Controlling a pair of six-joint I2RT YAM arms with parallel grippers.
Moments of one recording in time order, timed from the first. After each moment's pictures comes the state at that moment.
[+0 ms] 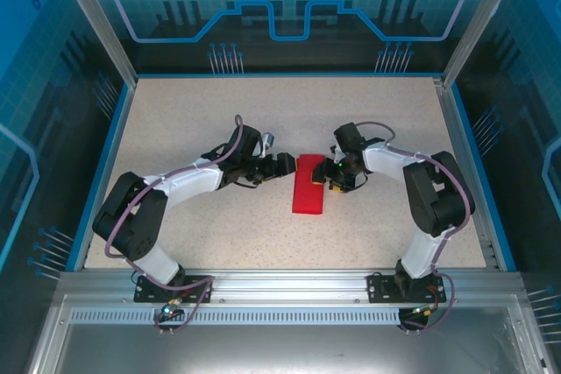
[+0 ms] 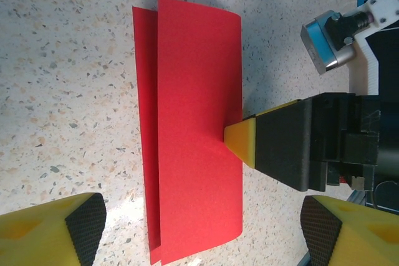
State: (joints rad) left arm -0.51 1.62 0.93 -0.12 0.44 -0.77; right arm 0.37 1.79 1.03 -0.54 -0.39 0.61
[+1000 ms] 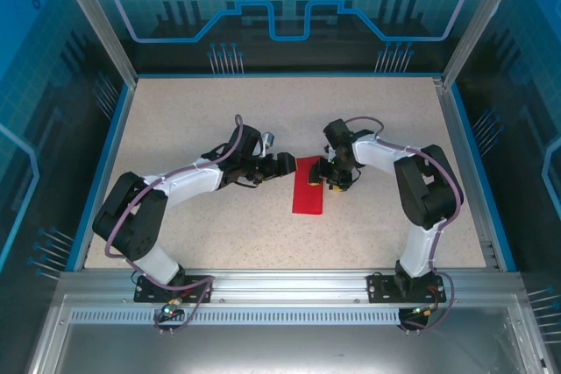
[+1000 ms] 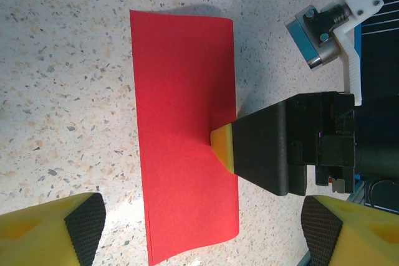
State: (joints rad) left arm -0.51 1.62 0.93 -0.11 0.44 -0.77; right arm 0.42 1.87 1.17 -0.70 -0.29 0.58
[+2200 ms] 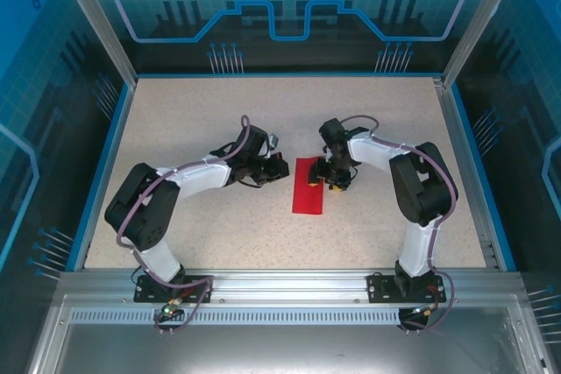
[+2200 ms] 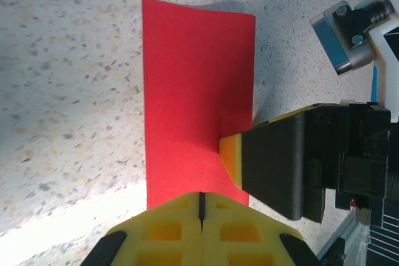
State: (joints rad) left arm -0.53 1.73 0.99 -0.11 0.43 -0.81; right arm 0.44 1.91 1.22 -0.76 -0.24 0.59
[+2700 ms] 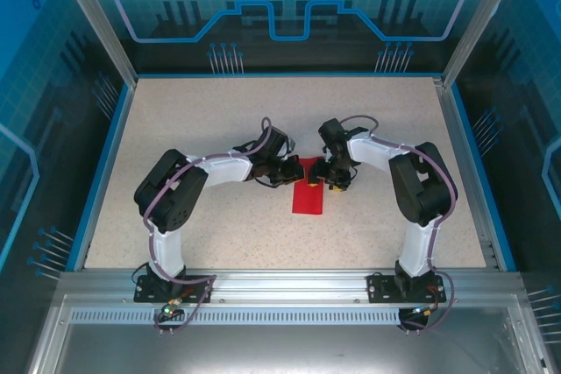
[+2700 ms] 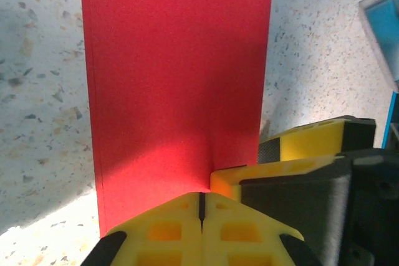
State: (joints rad) left arm -0.60 1.93 1.13 -0.13 0.45 -0.85; right arm 0.44 1.92 1.22 -0.76 -0.23 0.59
